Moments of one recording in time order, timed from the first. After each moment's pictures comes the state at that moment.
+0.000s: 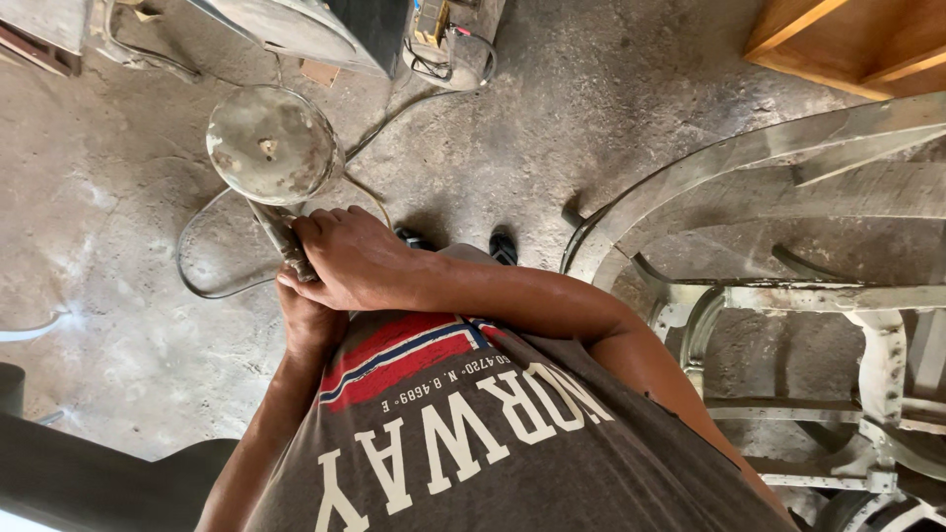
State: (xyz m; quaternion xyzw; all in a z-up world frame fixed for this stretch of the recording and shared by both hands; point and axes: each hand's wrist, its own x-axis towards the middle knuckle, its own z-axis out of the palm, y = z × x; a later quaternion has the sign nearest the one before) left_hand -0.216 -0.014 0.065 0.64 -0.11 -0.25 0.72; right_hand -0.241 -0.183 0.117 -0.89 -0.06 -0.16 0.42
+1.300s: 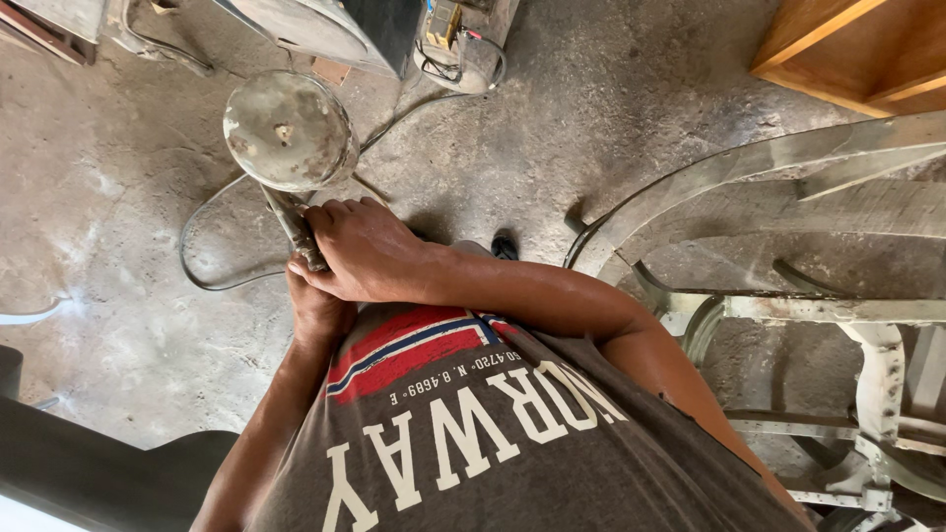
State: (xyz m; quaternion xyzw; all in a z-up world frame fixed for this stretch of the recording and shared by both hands) left_hand -0.225 -0.024 0.071 0.60 -0.08 -0.26 0.75; right_hand -0.248 -0.190 0.123 -0.89 -0.06 -0.12 0.43
